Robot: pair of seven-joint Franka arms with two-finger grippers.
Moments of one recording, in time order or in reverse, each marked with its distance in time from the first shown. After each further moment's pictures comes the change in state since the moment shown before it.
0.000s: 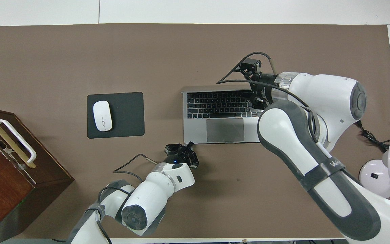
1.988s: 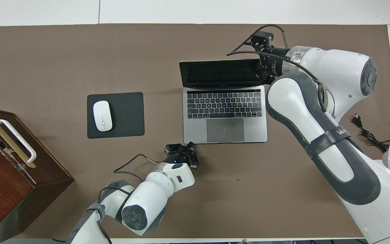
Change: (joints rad) left arm 0.000 0.000 0.000 0.000 0.000 0.001 0.001; right arm -0.053 0.130 -0.002 0.180 0.000 0.019 -0.032
